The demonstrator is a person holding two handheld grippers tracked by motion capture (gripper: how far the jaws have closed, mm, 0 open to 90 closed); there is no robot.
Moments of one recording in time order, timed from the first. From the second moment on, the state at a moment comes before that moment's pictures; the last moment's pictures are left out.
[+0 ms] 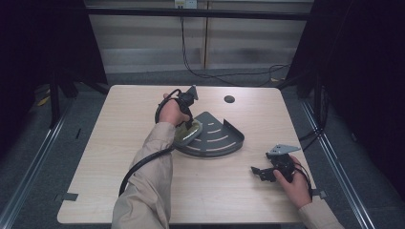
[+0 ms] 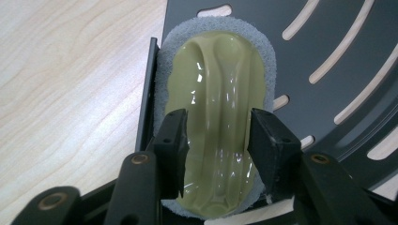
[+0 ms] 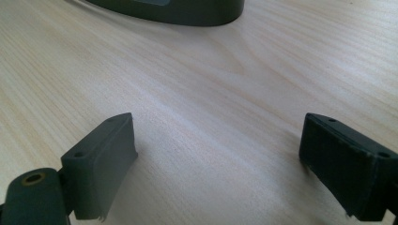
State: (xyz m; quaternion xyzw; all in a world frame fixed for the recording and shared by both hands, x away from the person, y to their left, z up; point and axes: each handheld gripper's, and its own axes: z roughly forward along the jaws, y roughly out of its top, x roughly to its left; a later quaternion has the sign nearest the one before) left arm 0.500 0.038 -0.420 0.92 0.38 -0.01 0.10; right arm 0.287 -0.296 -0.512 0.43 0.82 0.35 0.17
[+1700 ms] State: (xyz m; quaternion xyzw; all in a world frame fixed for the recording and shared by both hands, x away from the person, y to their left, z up) left arm 0.475 0.080 -0.385 0.90 0.41 0.01 0.14; right arm 0.287 -0.296 -0.512 0.43 0.82 0.35 0.17
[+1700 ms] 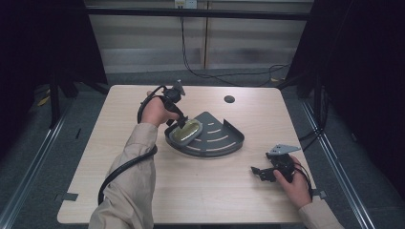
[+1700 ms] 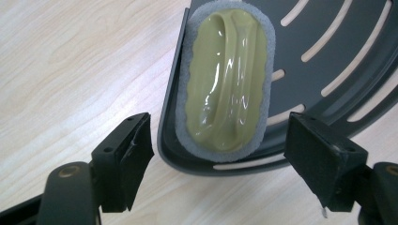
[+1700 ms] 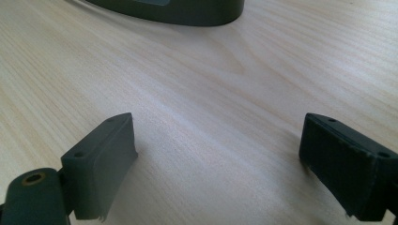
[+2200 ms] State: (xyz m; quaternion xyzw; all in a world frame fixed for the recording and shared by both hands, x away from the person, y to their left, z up) left arm 0.460 0.106 -0.379 0.90 0.41 0.01 0.14; right arm 0.287 -0.296 -0.512 0.43 0.82 0.35 0.17
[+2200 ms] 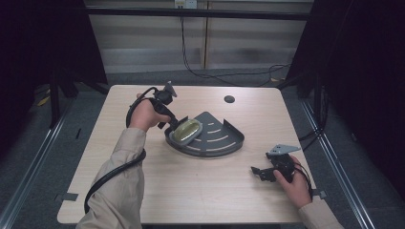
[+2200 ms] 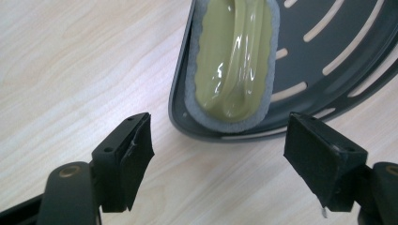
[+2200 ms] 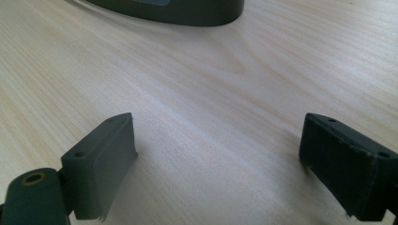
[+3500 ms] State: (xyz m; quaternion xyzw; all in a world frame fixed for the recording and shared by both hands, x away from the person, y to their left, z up) left arm 0.408 0.174 -0.410 0.90 0.41 0.00 0.15; right arm 0.287 -0.296 -0.512 0.43 0.82 0.35 0.17
